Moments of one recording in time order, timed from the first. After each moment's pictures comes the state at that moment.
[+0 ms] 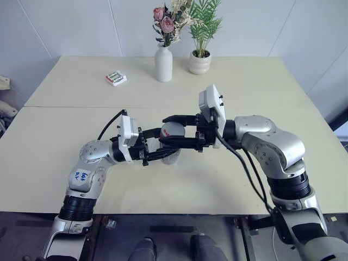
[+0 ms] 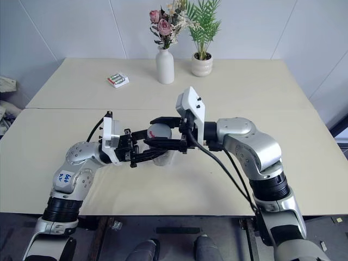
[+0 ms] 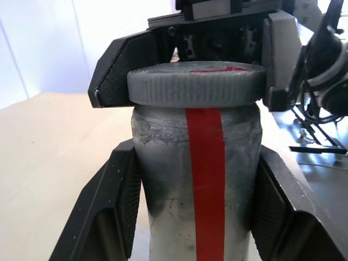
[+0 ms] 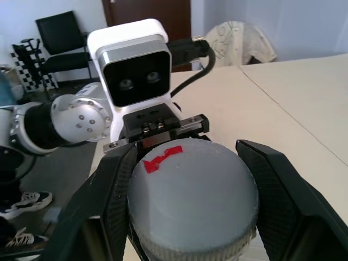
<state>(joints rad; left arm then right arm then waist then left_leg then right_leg) -0.50 0.45 -0.01 -0.06 -0.50 0.19 -1.06 -0.83 -0.42 0.14 -0.20 0.59 0.75 1.01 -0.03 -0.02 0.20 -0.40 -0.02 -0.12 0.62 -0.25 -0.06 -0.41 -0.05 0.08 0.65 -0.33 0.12</state>
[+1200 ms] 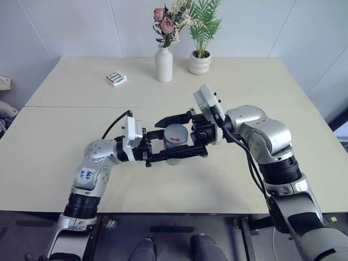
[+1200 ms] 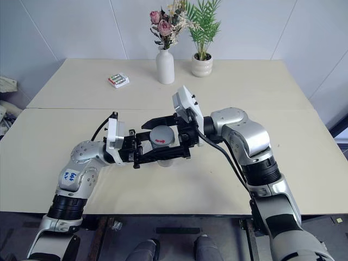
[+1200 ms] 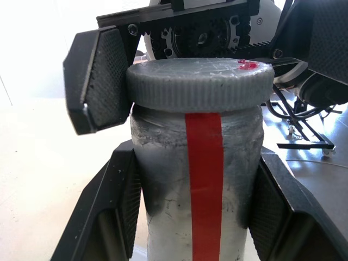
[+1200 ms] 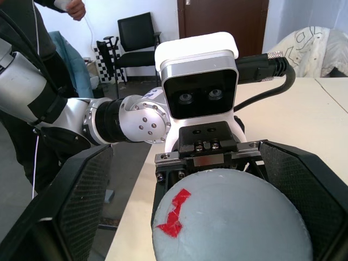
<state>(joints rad) -0.53 0.42 -0.02 -0.02 -0.48 0.16 -1.09 -0.93 -0.40 0.19 -0.01 0.55 0.64 1.28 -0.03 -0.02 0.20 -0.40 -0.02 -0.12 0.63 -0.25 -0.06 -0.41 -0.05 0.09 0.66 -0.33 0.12</state>
